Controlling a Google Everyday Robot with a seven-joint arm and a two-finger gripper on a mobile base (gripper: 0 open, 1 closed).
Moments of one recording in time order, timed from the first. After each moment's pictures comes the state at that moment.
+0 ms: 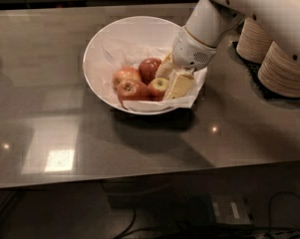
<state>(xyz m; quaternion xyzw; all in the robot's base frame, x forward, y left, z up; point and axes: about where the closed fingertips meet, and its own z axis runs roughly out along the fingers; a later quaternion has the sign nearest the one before) 0.555 -0.060 0.869 -0.74 0.64 0.15 0.16</state>
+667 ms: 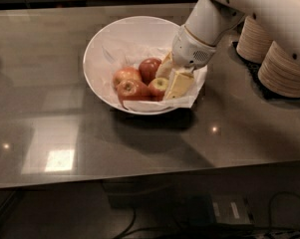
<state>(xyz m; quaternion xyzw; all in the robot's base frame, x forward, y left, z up) 0.555 -0.060 0.873 -0.74 0.64 0.15 0.16</state>
